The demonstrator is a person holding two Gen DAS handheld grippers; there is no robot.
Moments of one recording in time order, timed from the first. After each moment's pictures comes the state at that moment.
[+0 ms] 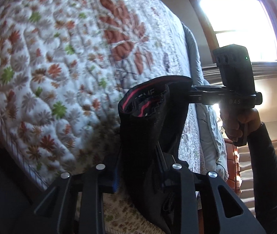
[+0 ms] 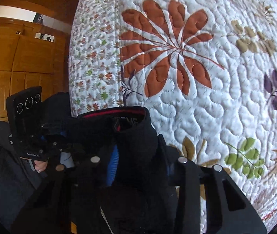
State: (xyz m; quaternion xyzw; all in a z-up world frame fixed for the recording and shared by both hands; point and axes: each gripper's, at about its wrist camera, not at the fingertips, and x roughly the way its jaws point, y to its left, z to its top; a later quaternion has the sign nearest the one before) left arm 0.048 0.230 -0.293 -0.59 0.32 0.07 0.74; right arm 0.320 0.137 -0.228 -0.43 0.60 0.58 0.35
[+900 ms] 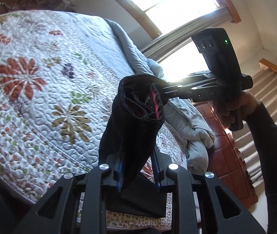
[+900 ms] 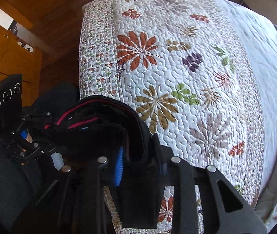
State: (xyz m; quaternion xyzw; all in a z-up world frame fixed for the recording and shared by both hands) left arm 0.078 0.117 -0.109 -0.43 0.28 -0.07 0.86; right arm 0.306 -0.022 -0.018 -0.45 0.51 0.53 0.51
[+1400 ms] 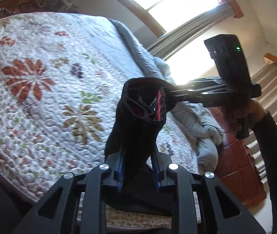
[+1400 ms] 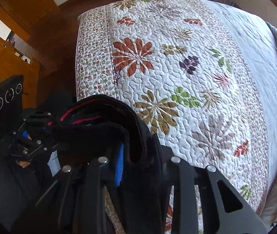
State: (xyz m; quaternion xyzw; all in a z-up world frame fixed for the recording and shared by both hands) left arm 0.073 0.137 -0.136 -0.41 0.30 -0.04 0.86; right arm 0.301 -0.022 -0.044 -0.42 0.50 0.53 0.54
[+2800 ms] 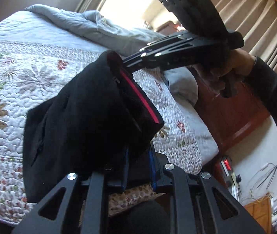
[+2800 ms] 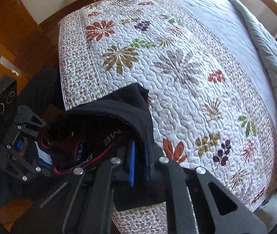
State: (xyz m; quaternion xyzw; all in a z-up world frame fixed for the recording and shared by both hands) left arm 0.143 -0.129 -0.120 -0.20 0.40 -0.25 0.86; right arm 0.317 -0.297 -0.051 -0.35 0.51 0.48 0.63
